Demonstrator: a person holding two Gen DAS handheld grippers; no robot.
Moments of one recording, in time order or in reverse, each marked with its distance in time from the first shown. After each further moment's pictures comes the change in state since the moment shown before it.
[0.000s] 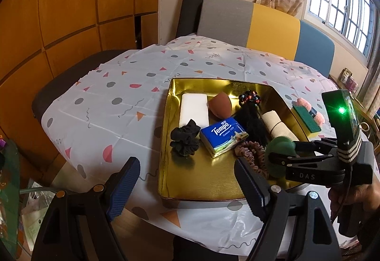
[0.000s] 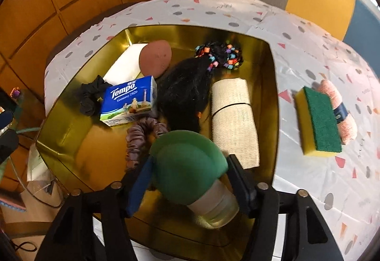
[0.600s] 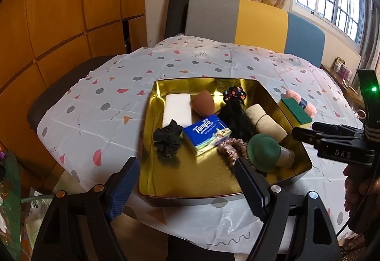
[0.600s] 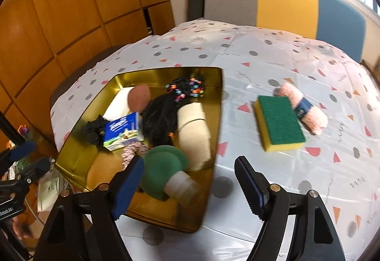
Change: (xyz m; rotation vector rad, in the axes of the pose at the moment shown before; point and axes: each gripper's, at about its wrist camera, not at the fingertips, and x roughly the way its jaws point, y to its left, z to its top) left arm -0.007 -0.029 -0.001 0.075 0.003 -0.021; right arm -0.065 -0.046 -0.020 0.160 -0.200 0.010
